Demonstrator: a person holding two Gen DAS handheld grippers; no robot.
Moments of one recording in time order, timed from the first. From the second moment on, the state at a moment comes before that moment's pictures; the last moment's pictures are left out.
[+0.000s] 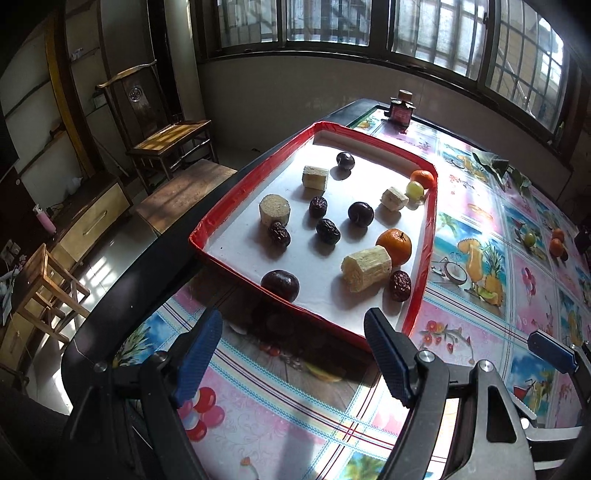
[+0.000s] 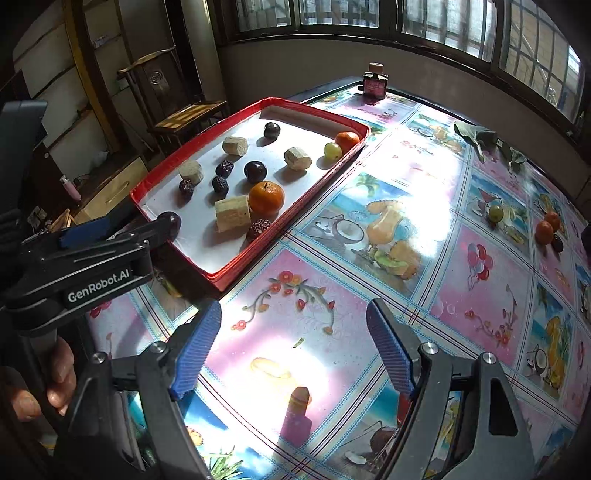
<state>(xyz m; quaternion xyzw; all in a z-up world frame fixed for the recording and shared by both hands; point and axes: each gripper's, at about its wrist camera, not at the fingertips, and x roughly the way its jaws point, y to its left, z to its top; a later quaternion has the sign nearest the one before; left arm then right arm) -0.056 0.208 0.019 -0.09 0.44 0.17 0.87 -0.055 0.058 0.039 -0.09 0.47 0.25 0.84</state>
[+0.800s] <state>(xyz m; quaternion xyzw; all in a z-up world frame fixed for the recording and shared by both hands) -0.088 0.196 0.023 -0.03 0.44 0.26 0.86 -0.077 0.042 0.037 -0.13 0.46 0.26 0.84</state>
